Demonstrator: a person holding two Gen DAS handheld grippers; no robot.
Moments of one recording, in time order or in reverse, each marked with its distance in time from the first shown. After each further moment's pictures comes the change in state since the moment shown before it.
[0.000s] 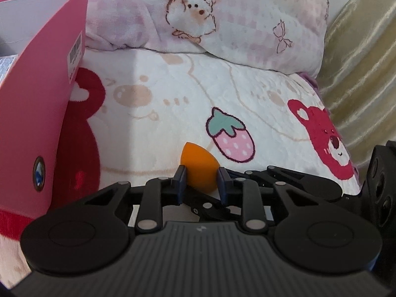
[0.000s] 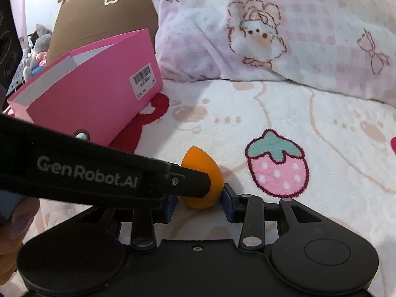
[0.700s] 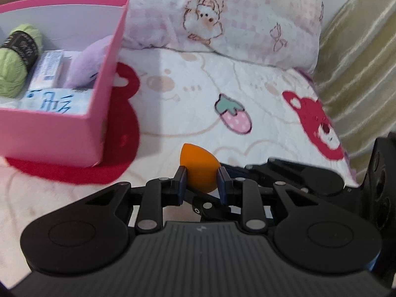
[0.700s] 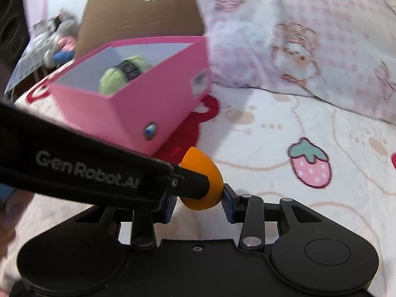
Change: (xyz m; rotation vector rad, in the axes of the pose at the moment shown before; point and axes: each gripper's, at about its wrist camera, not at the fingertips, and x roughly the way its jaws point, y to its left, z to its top) left arm -0.084 0.006 -0.024 -0.002 0.045 0.046; right arm -0.053 0.067 0.004 -0.112 0.035 0.041
